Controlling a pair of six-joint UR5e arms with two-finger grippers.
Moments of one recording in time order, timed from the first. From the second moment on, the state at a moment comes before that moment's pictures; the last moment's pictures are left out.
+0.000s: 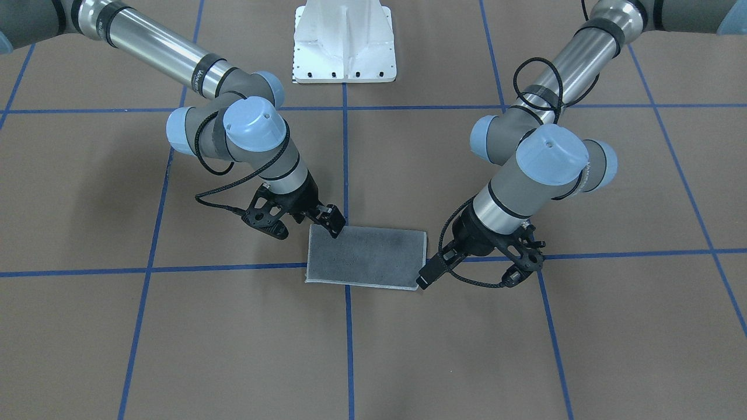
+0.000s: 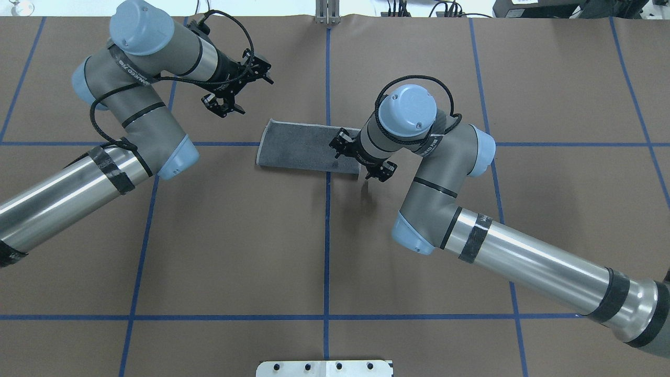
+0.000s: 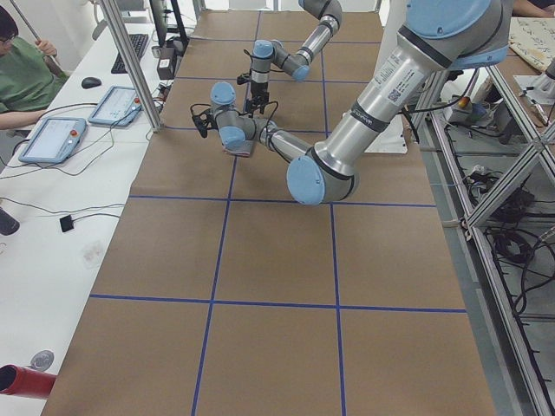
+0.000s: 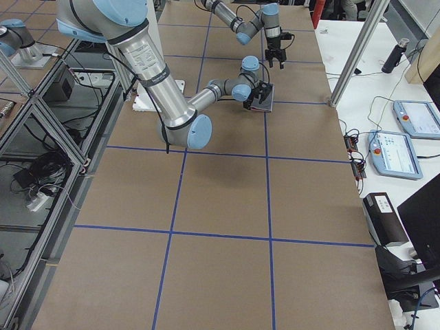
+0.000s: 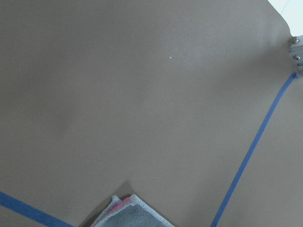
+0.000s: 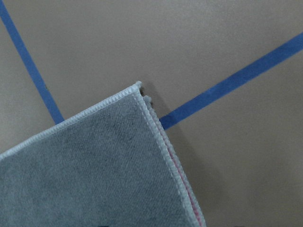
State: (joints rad) left arm -0.84 -2.31 -1.22 -2.33 -2.08 -1.82; right arm 0.60 -0.84 1.32 -1.09 1.93 1.78
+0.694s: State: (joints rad) left arm -0.84 -2.30 -1.22 -2.33 -2.09 -1.81; right arm 0.61 -0.84 1.32 -1.08 1.93 1.78
